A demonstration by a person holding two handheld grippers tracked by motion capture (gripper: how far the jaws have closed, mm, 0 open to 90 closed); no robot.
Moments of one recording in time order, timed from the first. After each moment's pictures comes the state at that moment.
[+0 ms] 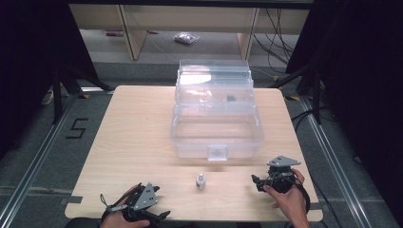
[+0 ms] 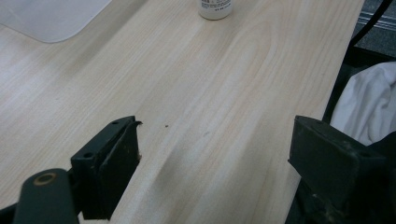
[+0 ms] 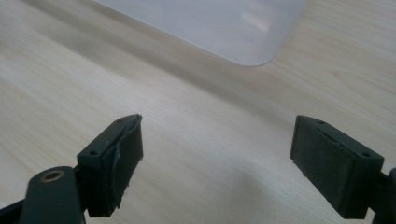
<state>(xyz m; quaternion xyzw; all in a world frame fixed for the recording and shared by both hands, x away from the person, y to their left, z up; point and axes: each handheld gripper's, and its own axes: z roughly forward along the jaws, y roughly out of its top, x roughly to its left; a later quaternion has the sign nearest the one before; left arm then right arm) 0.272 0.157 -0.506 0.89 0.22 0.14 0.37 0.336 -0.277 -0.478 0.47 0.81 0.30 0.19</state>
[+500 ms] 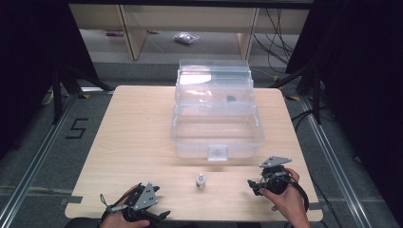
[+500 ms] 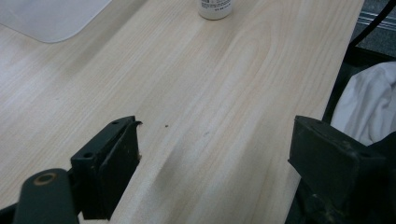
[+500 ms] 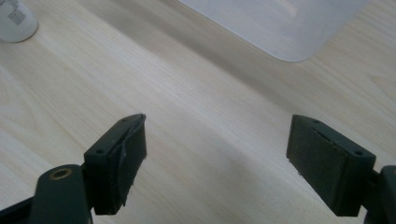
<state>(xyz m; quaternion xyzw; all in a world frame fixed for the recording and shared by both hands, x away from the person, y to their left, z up) 0.272 0.157 -0.505 0.89 0.22 0.14 0.37 0.333 -0.259 -0.465 0.42 0.85 0.26 0.17</state>
